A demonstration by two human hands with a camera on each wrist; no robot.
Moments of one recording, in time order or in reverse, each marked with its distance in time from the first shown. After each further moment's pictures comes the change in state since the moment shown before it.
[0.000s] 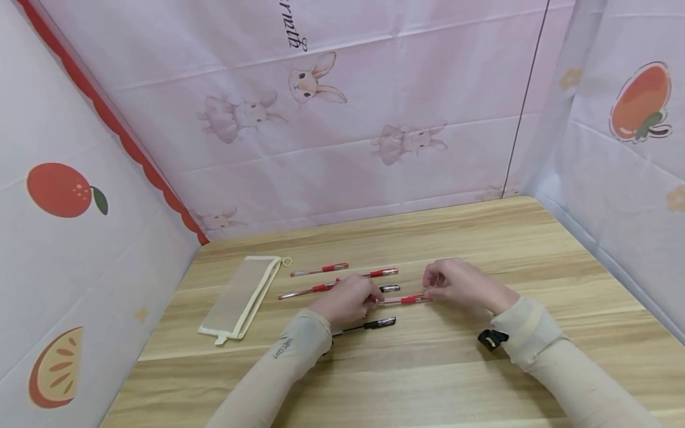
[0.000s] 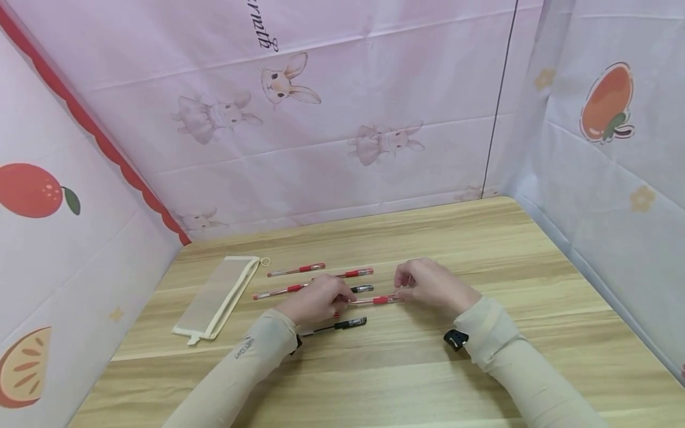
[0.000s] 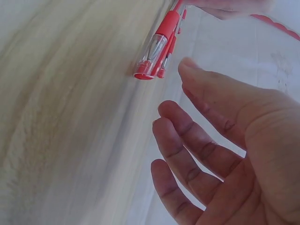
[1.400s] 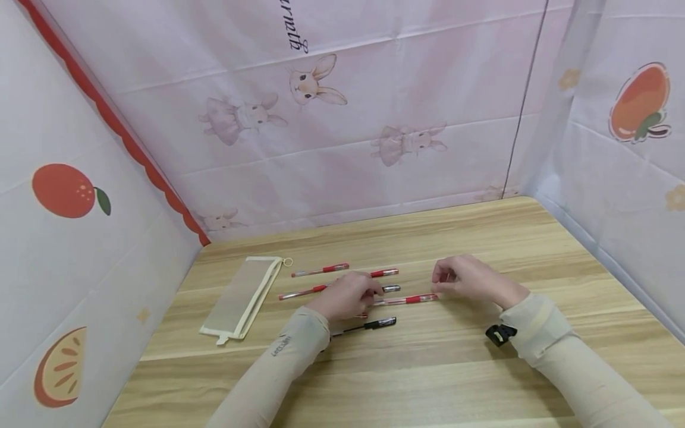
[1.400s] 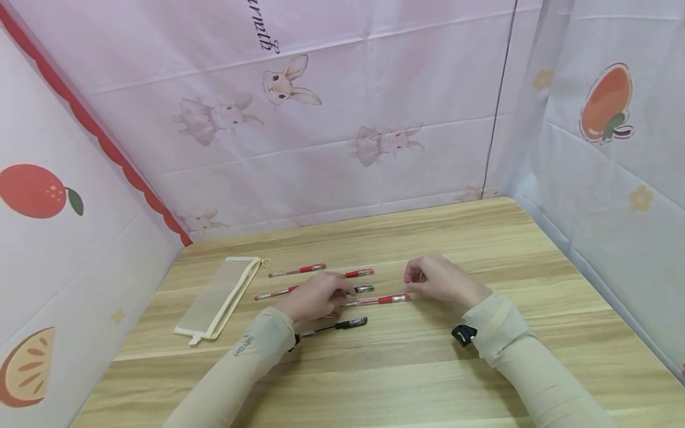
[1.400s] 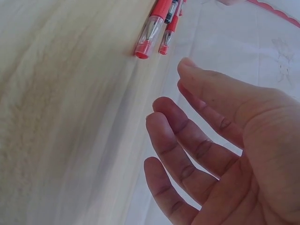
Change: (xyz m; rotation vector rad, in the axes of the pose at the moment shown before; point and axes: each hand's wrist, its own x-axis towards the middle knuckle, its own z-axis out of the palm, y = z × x) left_hand -0.001 -0.007 -0.003 -0.005 0.049 -0.007; right_hand -0.003 0.016 -0.012 -0.004 -0.008 0.014
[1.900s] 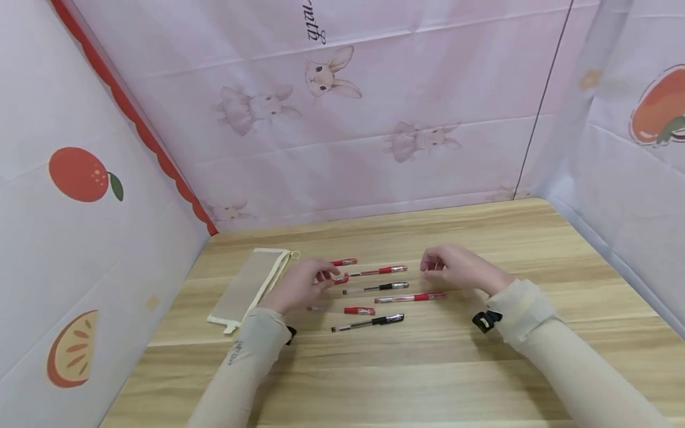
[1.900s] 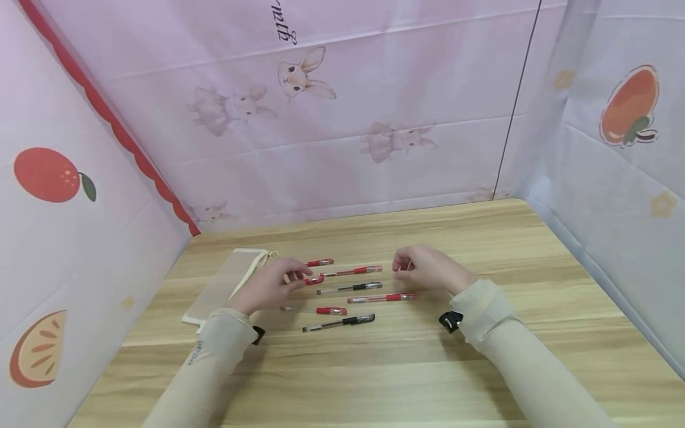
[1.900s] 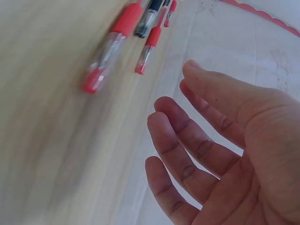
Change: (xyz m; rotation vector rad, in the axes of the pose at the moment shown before) left_hand -0.071 -0.061 -0.039 -0.114 0.213 -0.147; right_hand 0.034 -0.030 0.001 -0.017 -0.023 -0.062
